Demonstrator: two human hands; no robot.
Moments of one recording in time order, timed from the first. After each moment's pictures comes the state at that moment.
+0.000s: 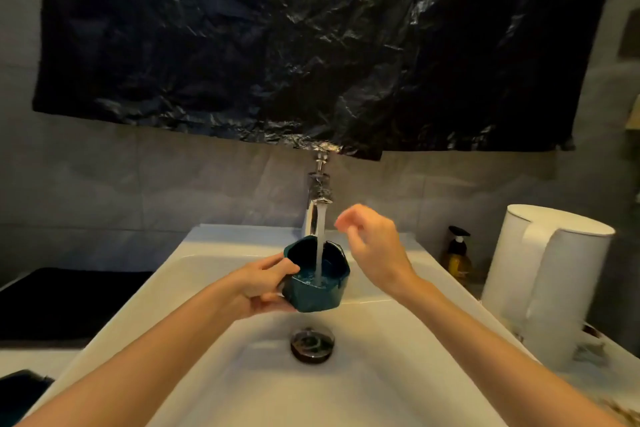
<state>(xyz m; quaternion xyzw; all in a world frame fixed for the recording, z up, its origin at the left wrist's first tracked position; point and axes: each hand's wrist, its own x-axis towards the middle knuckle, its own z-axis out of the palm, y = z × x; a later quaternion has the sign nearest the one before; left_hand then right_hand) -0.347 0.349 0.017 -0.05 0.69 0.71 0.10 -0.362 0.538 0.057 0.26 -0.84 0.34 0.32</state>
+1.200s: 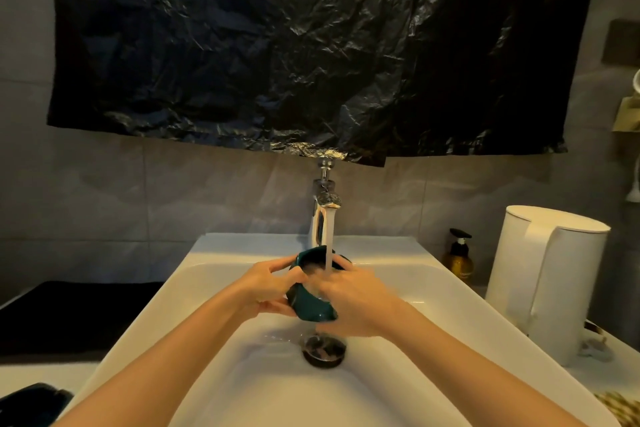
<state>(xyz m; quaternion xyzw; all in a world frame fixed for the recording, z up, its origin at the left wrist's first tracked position) -0.349 0.342 0.021 -0.02 0.77 0.63 0.06 -0.351 0.513 0.015 0.40 -0.88 -0.11 0.21</state>
